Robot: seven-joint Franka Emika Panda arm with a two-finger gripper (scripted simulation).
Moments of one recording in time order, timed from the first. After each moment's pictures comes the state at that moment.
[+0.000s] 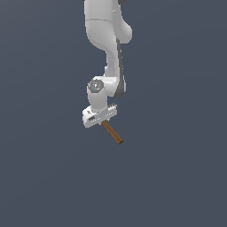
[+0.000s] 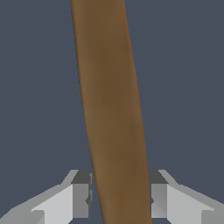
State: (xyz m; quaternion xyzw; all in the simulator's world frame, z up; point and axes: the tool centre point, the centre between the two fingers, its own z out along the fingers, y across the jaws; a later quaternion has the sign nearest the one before) arm -0.091 -0.073 0.018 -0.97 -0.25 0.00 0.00
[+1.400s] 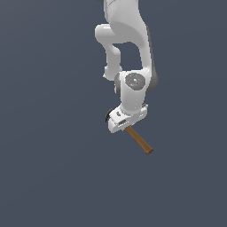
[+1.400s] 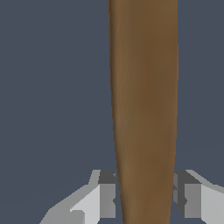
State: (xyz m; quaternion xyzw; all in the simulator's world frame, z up) arm -0.015 0.071 0.095 -0.97 -0.25 0.00 0.00
